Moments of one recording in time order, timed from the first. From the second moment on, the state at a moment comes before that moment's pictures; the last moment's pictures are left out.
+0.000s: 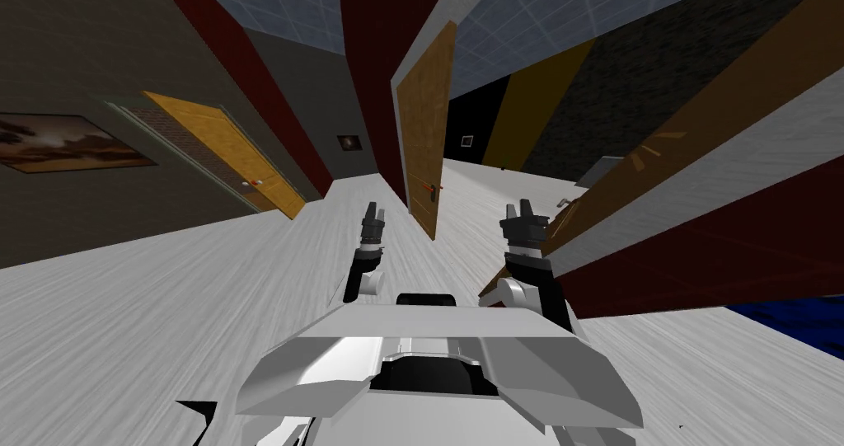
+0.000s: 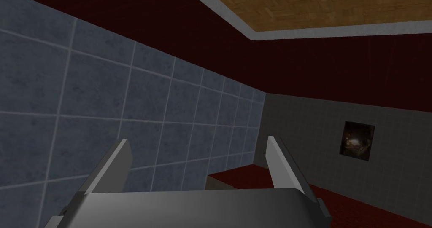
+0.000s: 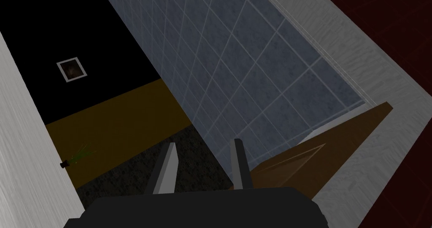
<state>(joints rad) 0.34 0.06 -0.14 -2.03 -0.03 -0.55 -0.13</state>
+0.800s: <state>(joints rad) 0.24 0.08 -0.20 -1.86 0.02 -0.53 -0.10</state>
